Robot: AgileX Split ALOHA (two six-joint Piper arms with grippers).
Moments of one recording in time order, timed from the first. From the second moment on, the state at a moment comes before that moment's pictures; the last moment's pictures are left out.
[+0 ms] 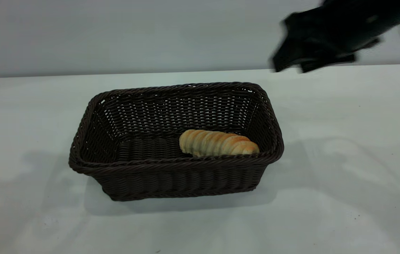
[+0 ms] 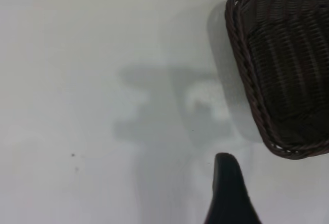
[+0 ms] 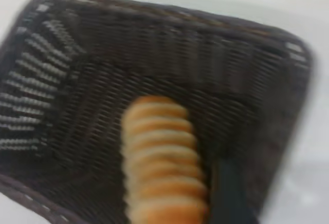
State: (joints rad) left arm -0.20 1.49 -1.34 0.04 0.97 -0.02; right arm 0.22 1.78 -1.00 1.06 0.37 -0.94
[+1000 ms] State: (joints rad) left arm -0.20 1.04 -1.15 0.09 1.16 -0.01; right arm 0.09 0.86 -0.80 -0.03 1.06 0.01
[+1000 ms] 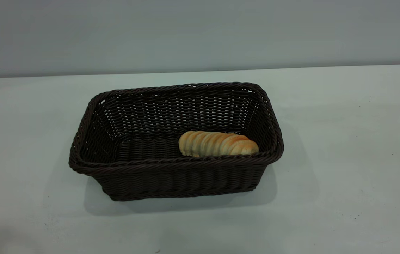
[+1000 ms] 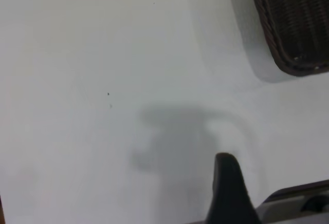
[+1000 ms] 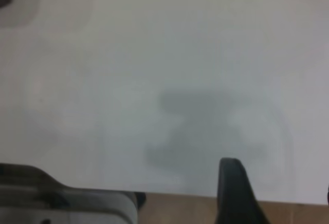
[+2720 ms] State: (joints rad) left arm -0.20 0.07 -0.49 0.09 1.14 -0.10; right arm 0.09 0.09 -0.47 0.04 1.12 -0.02
